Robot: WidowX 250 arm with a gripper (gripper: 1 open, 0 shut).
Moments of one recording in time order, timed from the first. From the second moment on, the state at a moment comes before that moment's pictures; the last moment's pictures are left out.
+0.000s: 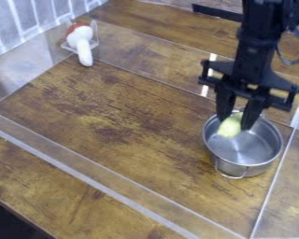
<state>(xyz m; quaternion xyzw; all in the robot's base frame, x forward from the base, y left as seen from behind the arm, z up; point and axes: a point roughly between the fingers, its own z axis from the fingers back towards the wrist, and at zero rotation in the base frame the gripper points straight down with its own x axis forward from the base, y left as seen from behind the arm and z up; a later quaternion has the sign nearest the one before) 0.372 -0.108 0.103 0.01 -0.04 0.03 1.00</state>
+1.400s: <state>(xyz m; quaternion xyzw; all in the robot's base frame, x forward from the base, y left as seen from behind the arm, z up) 0.420 -0.101 0.103 -0.01 -0.03 0.01 1.00</state>
